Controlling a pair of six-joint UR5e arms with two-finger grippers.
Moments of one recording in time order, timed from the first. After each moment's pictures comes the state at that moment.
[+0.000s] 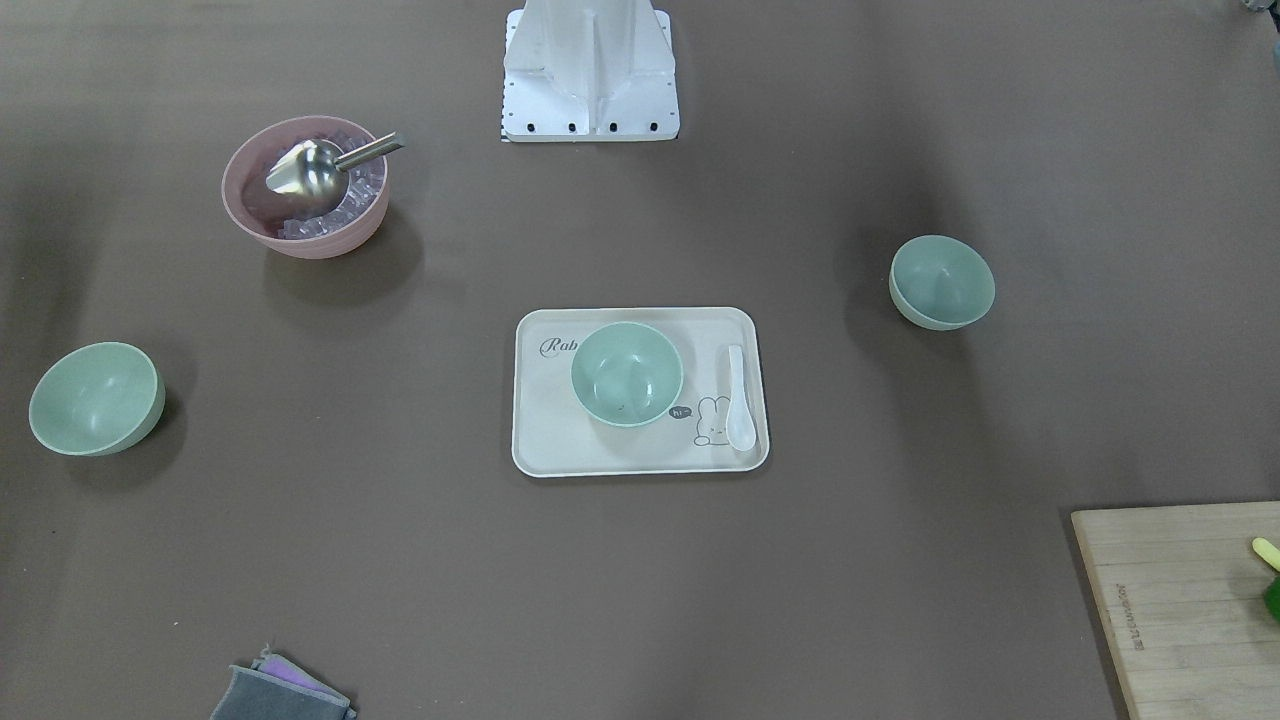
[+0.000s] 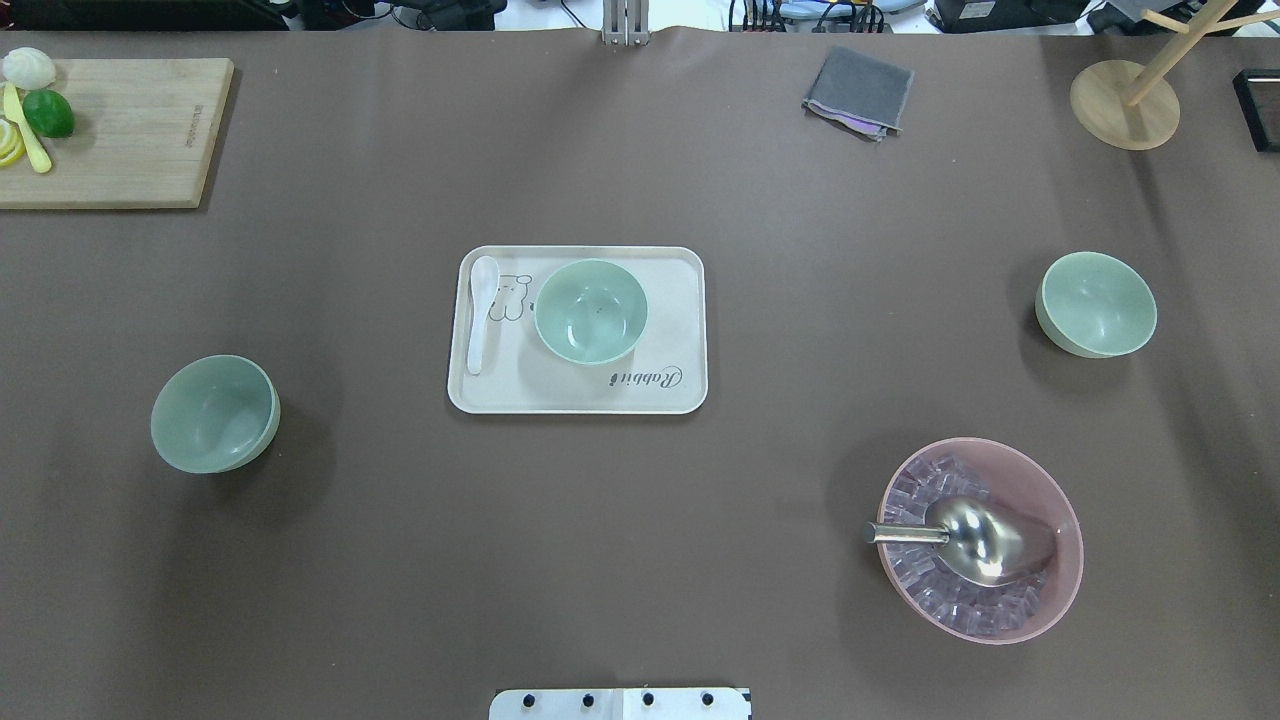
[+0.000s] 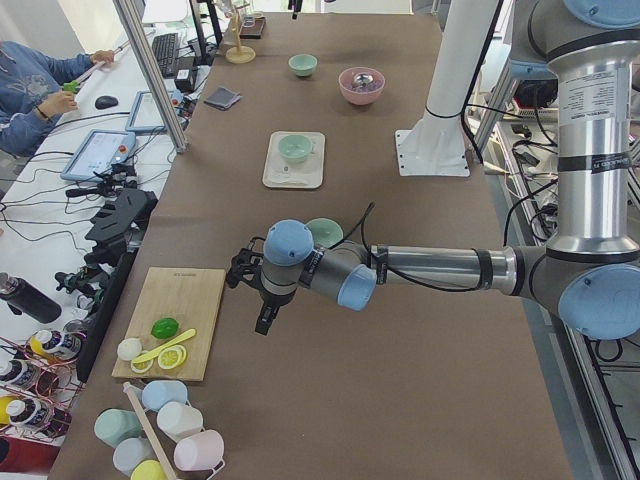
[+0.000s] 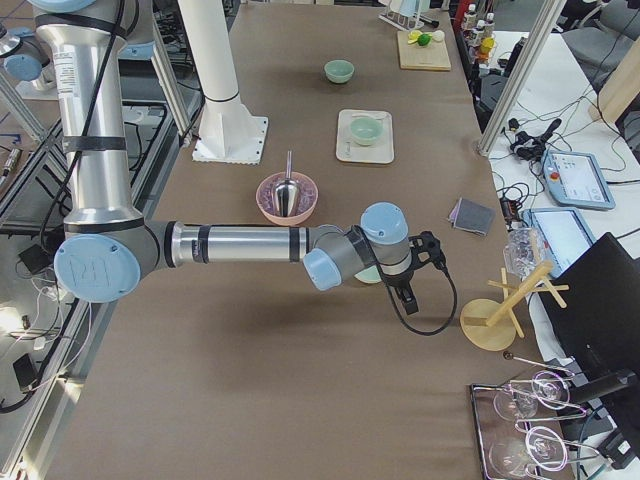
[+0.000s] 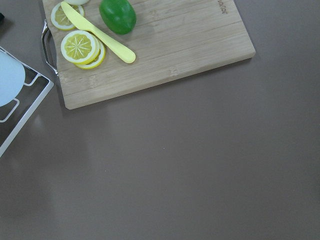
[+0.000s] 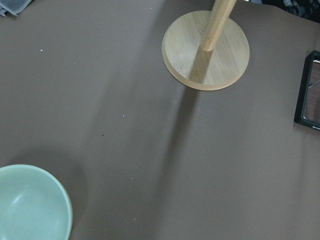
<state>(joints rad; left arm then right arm) -1.50 -1.47 -1.67 -1.97 -2.35 -0.06 1.44 -1.52 1.54 -1.06 2.28 0.13</state>
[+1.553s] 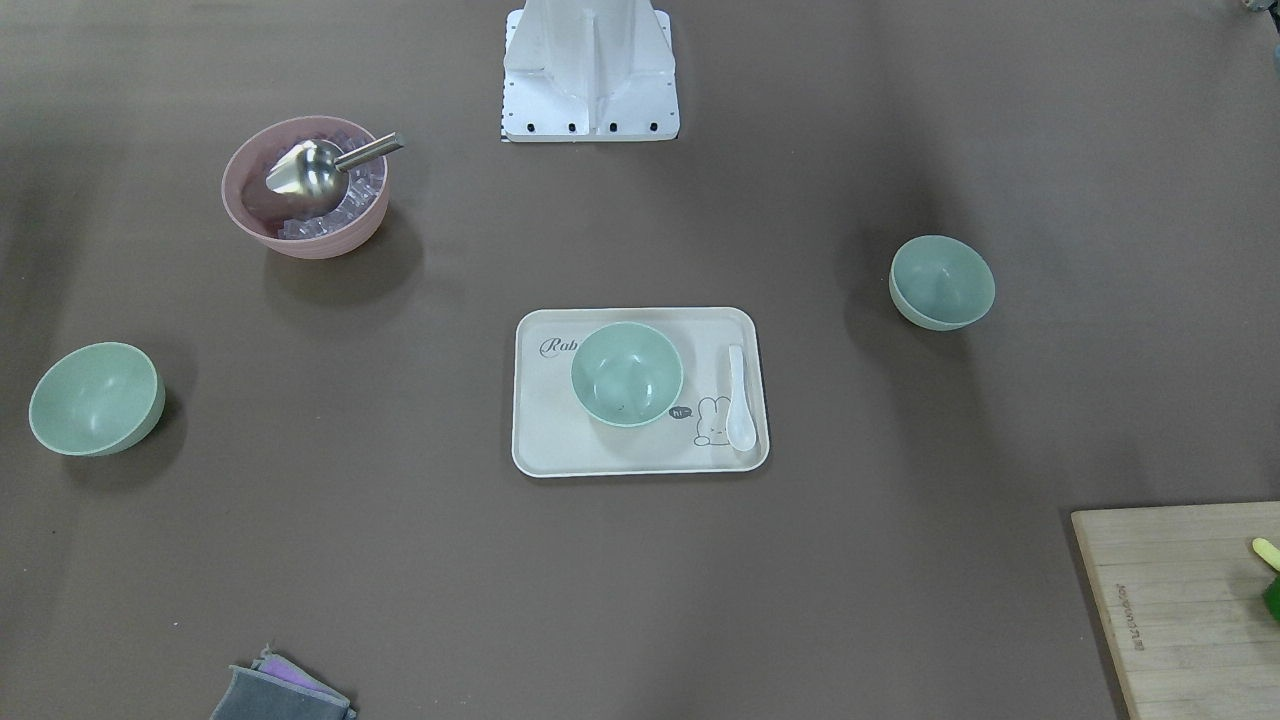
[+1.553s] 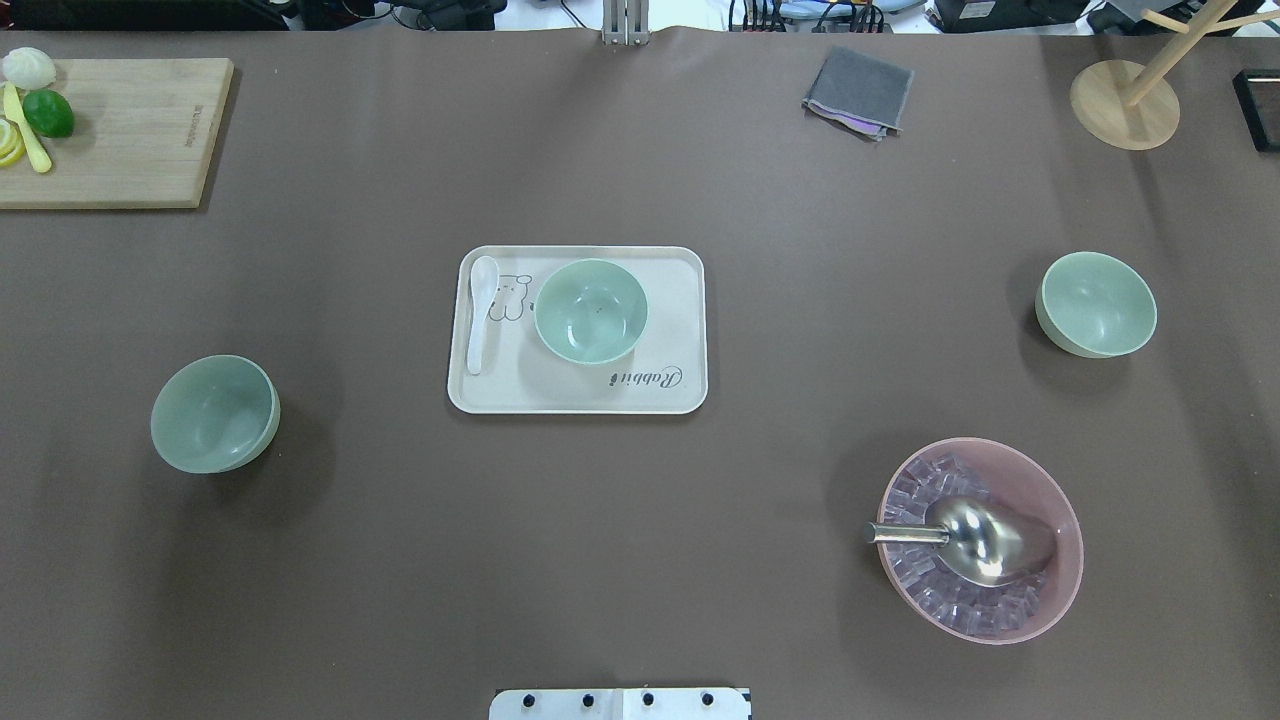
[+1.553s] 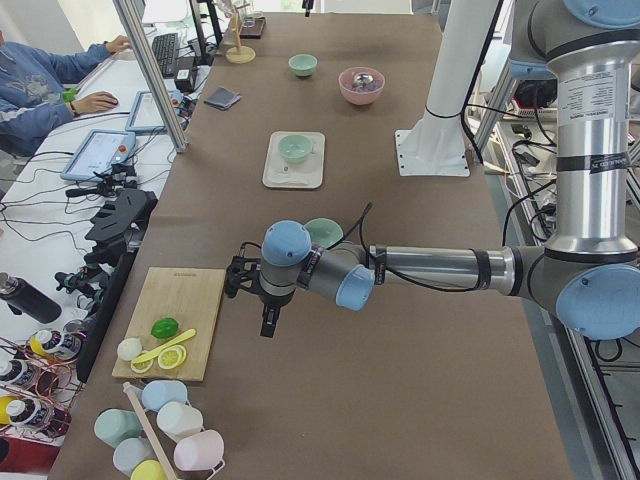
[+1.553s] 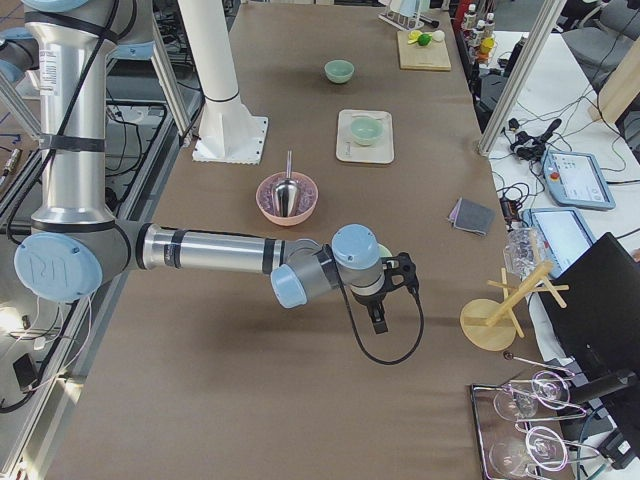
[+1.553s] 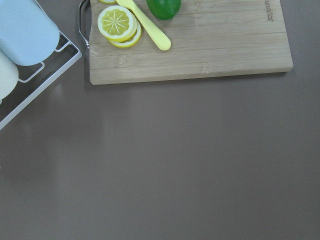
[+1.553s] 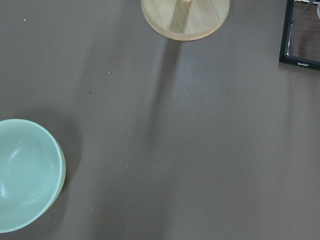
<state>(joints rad) -1.49 -1.48 -1.67 -1.97 -2.34 -0.27 1.49 -1.65 1.58 -1.06 2.34 0.15</state>
